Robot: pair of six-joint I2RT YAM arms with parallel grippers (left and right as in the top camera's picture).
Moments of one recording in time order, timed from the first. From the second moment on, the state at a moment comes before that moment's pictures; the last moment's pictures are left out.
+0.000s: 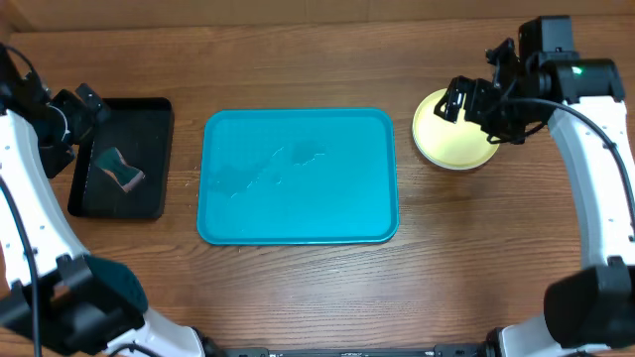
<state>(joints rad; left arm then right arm) 0.51 1.80 1.93 -1.35 0.16 -0.31 0.01 1.70 1.69 -1.21 -0.36 0.25</state>
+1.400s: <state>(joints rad) 0.46 0.64 1.20 -1.25 0.29 -0.15 0.01 0.95 1.10 -0.90 -0.28 0.17</state>
